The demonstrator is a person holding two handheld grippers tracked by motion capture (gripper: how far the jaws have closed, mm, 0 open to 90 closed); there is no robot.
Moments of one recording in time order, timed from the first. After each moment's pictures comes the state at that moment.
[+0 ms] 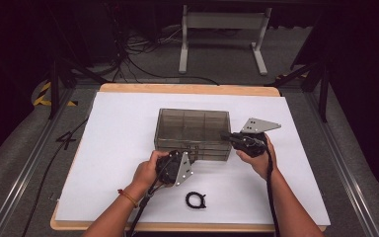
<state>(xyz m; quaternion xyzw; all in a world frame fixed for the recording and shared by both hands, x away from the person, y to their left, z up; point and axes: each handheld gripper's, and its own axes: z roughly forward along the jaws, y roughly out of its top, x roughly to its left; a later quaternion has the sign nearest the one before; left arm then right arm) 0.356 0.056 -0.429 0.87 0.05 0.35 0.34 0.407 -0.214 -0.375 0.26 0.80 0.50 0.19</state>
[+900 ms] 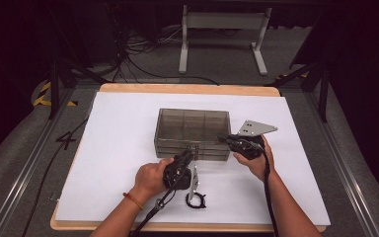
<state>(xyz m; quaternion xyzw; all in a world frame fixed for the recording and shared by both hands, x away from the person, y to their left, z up) 0.338 0.034 -0.457 0.81 -0.01 0.54 0.22 0.400 -0.204 -0.375 0.25 0.81 0.49 0.20</state>
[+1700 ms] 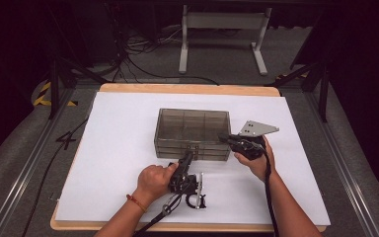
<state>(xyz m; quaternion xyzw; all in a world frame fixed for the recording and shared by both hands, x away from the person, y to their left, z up) 0.330 0.021 -0.470 0.78 -0.05 0.61 0.14 0.400 -0.208 -0.376 0.25 0.80 0.50 0.20</state>
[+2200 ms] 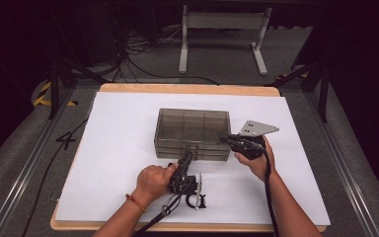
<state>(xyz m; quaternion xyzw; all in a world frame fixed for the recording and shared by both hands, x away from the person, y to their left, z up) 0.328 0.022 -0.470 0.78 -0.05 0.61 0.14 0.401 -0.208 -0.376 0.25 0.80 0.50 0.20</state>
